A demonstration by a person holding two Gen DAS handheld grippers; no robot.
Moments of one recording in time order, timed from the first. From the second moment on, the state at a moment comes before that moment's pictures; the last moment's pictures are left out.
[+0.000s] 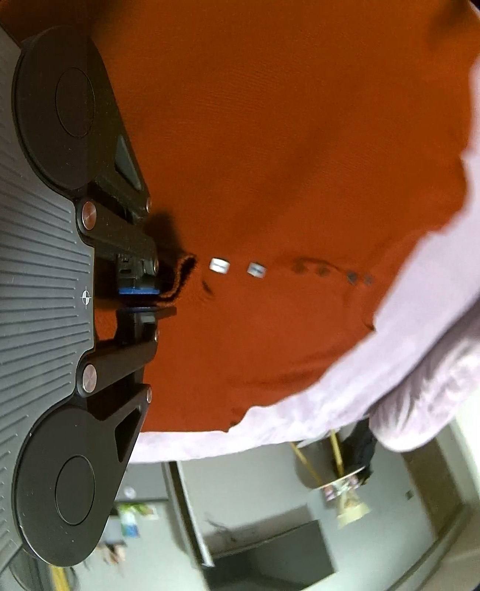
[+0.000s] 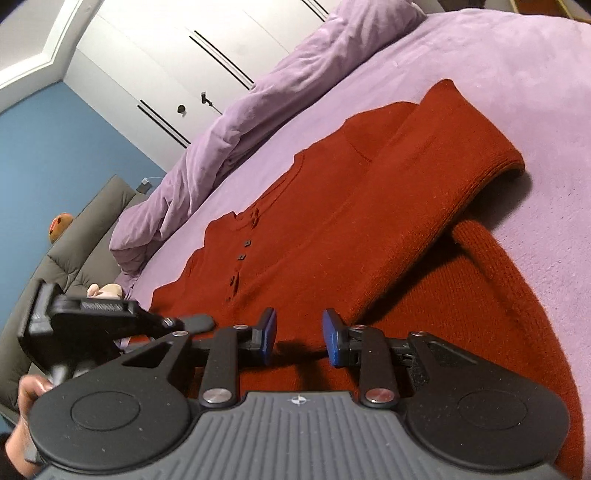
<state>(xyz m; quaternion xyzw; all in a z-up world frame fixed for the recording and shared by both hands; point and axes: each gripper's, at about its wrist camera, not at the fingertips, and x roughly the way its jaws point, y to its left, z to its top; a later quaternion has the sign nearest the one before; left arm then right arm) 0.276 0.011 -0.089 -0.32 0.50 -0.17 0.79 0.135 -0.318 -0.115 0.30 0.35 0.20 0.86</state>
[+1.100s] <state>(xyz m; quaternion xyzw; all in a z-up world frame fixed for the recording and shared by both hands) 0.337 0.070 -0.036 -0.04 0.32 0.02 0.95 0.286 -0.271 -0.076 0.01 0.31 -0.01 0.95</state>
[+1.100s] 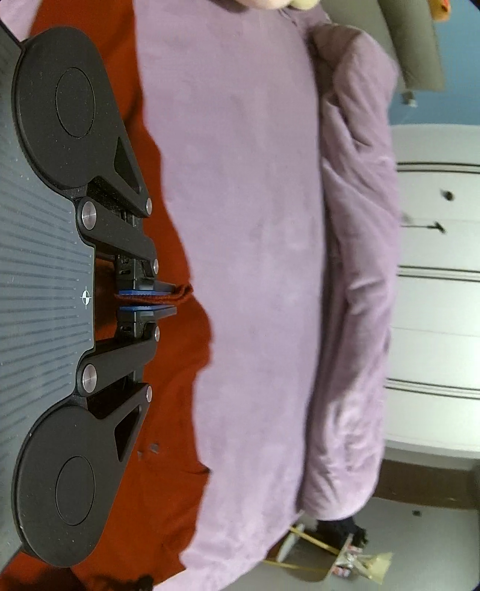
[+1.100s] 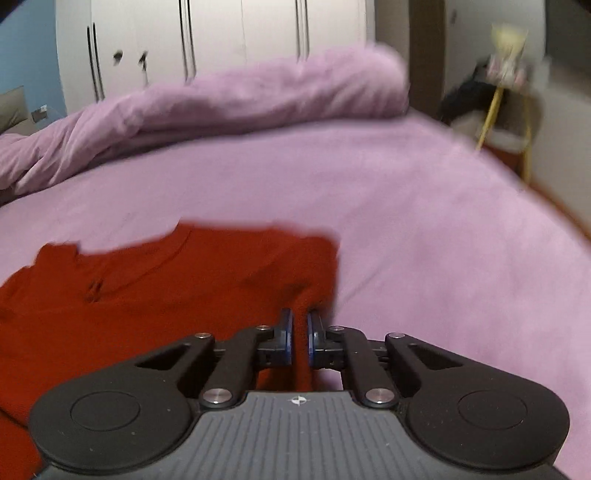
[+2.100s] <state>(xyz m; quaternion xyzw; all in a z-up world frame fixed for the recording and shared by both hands) 0.357 0.043 -0.114 -0.05 0.39 0.05 0.92 0.290 -0.264 -0.104 -0.07 0.32 -0.03 0.94</state>
